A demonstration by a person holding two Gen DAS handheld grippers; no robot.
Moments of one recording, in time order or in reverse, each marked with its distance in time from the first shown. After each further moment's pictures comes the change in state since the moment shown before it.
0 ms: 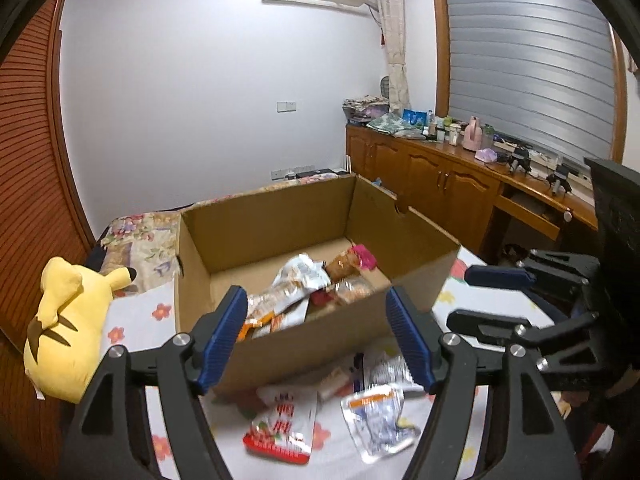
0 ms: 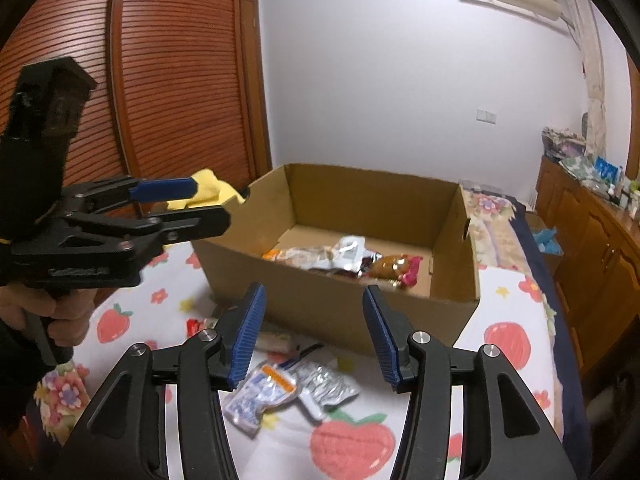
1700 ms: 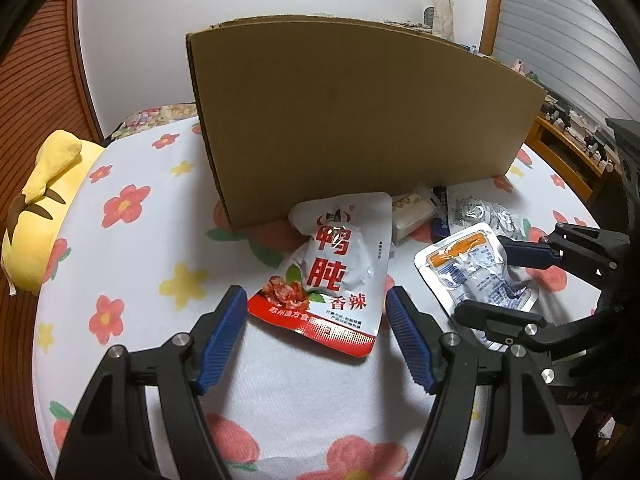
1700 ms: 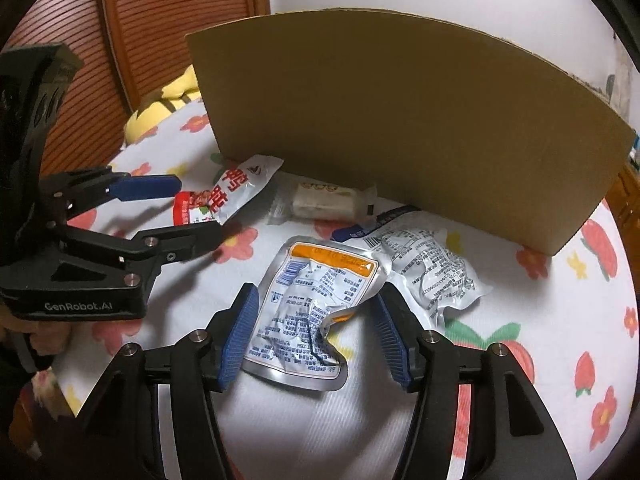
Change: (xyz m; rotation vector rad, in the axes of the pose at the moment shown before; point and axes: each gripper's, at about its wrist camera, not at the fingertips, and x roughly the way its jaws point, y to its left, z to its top) left arm 0.067 0.039 -0.131 -0.125 0.288 0.059; right arm 0.095 0.050 -0.081 -0.033 0.310 0.005
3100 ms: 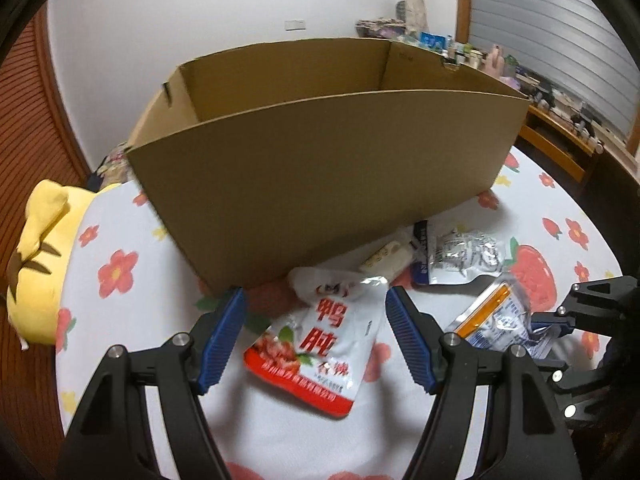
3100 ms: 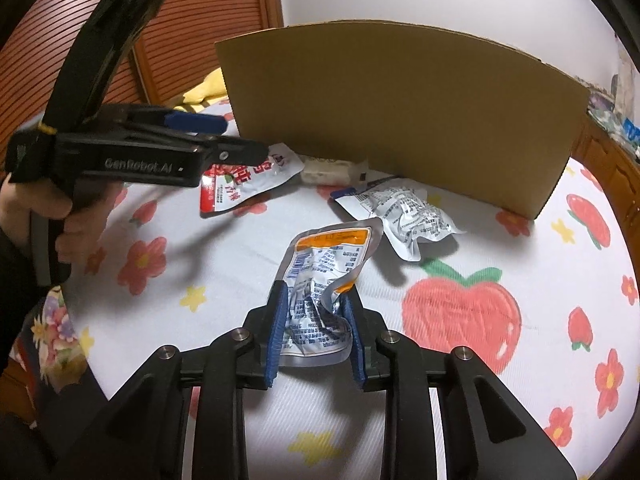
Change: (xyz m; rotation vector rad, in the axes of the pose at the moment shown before) left arm 0.000 -0.017 0.040 0.126 -0.007 -0.027; right arm -0.028 -0.002 -0.033 -0.002 -0.053 0.060
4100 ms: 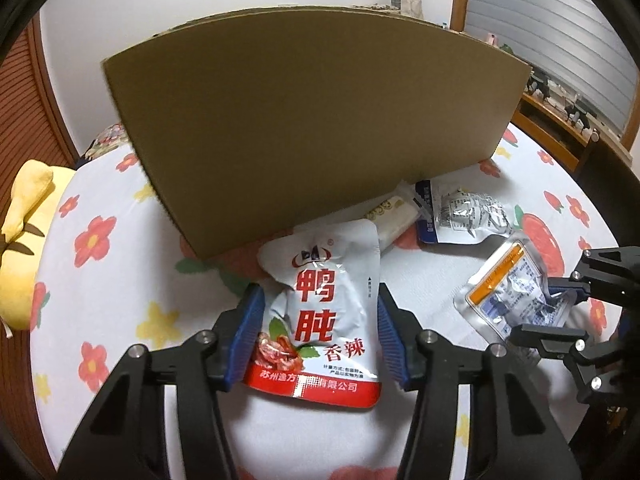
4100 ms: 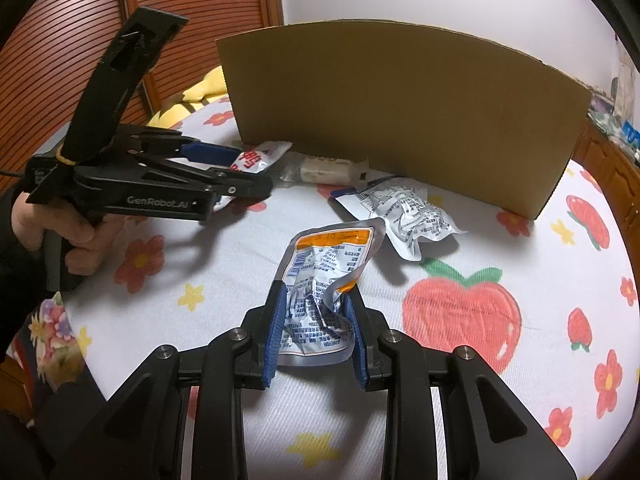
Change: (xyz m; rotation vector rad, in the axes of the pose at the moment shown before) left arm 0.007 0.010 -0.029 -0.020 0.044 -0.034; right arm 0.001 -0.001 -0.001 -0.004 0.002 -0.003
